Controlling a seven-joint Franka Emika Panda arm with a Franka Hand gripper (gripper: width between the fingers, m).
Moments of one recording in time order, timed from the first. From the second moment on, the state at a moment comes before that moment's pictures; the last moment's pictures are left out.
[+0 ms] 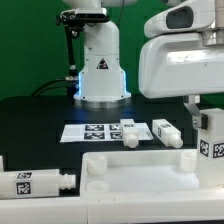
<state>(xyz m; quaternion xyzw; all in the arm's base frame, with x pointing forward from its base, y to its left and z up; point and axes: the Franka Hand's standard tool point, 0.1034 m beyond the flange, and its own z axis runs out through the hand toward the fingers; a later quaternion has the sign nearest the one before) 0.648 0.112 0.115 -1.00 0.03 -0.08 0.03</state>
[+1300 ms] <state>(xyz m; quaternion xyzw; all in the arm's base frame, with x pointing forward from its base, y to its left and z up) 0.640 0.108 0.111 -0.64 0.76 0.01 0.09</state>
